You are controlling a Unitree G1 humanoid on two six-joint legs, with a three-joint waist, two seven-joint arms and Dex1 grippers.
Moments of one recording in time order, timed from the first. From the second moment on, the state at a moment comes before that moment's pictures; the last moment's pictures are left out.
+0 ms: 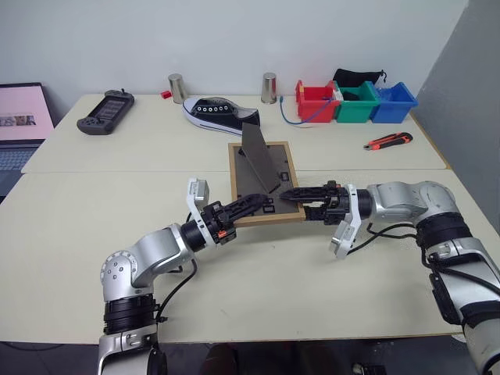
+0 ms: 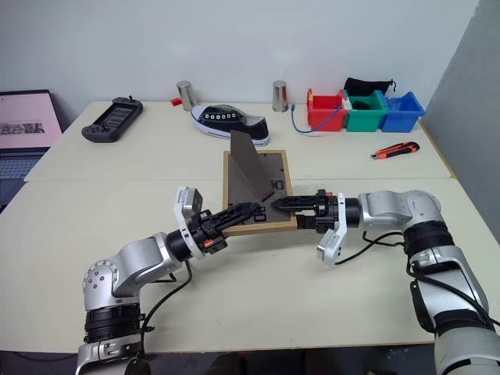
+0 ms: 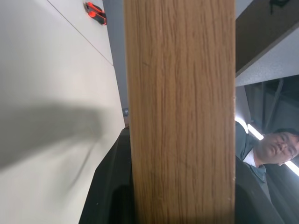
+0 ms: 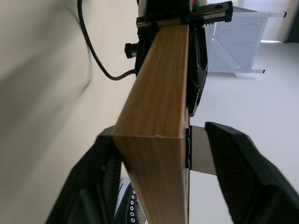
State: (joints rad) left arm -0.39 0.28 0.31 -0.01 -1.96 1.22 0.23; right arm -0.94 -0.58 0.23 0.69 -1.10 -1.49 -0.06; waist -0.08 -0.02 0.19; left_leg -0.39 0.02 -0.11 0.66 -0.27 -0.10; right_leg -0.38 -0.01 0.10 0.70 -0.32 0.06
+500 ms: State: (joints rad) left arm -0.36 0.37 0.26 -0.05 -1.97 1.19 0.18; right arm -0.96 -0.64 0.37 0.64 -1.13 -1.43 -0.24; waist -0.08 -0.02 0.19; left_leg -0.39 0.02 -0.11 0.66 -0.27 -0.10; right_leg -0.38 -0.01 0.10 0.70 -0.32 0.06
